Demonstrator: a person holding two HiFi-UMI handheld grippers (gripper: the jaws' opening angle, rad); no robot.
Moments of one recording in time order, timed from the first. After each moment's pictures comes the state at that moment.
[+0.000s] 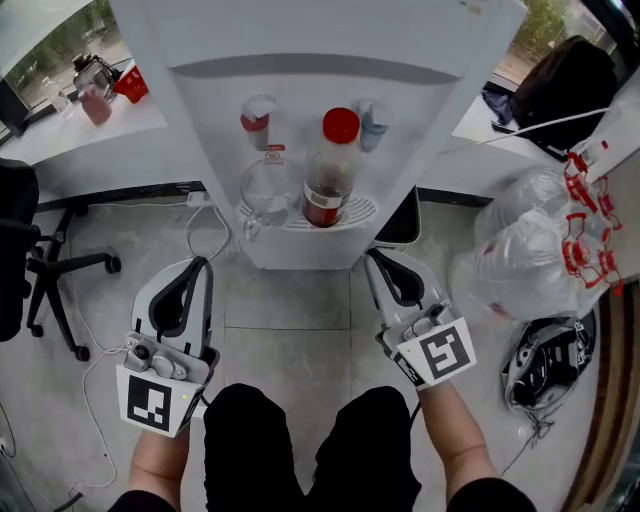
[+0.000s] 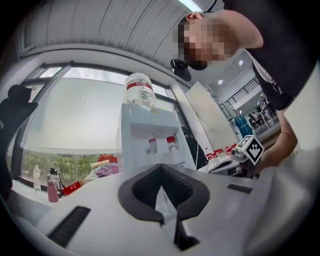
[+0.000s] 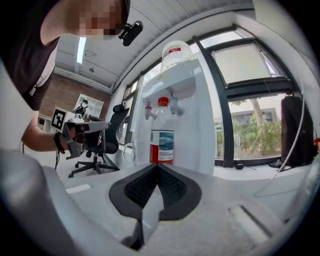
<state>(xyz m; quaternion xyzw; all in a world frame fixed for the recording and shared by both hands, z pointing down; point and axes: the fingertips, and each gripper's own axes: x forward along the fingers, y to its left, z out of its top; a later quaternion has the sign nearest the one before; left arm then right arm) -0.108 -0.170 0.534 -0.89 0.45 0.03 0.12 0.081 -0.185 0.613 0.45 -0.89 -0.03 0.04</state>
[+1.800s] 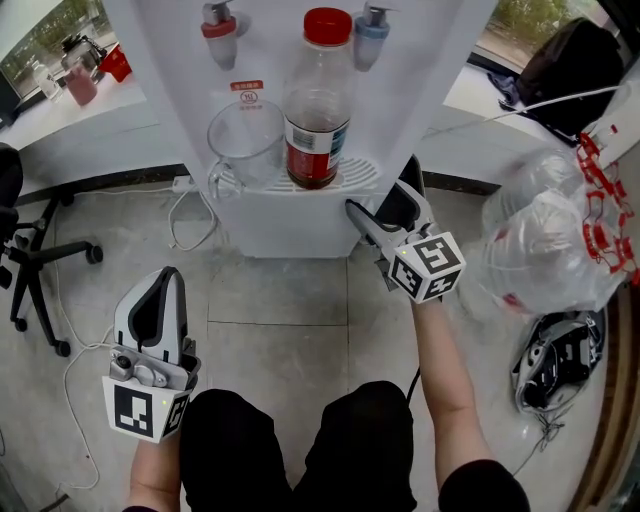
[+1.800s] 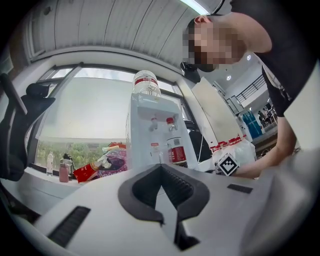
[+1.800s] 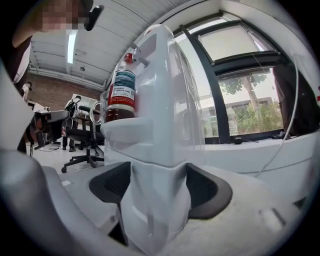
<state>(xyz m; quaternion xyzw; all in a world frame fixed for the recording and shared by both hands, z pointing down) -0.124 -0.149 0.621 -0.86 0.49 0.03 0.10 0.129 -0.293 0.736 0.46 -0.89 0.02 0.03</state>
